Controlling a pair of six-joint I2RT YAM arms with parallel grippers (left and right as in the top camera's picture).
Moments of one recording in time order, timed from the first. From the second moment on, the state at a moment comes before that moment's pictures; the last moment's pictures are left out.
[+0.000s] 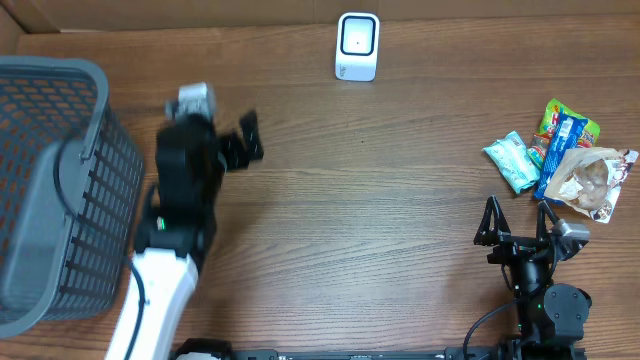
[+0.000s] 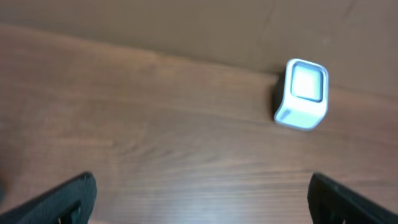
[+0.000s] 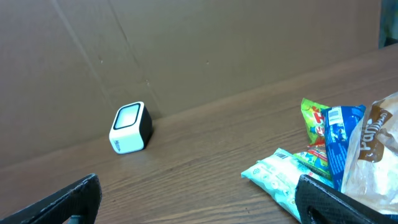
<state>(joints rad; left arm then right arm) -0.10 1.13 0.83 -0.16 -0.07 -0.26 -0.04 0.01 0.02 -0.03 -0.05 0.33</state>
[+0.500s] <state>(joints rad) -0.02 0.49 0.02 0.30 -0.06 -0.26 -0.04 0.01 0.02 -0.03 -0.05 0.33</state>
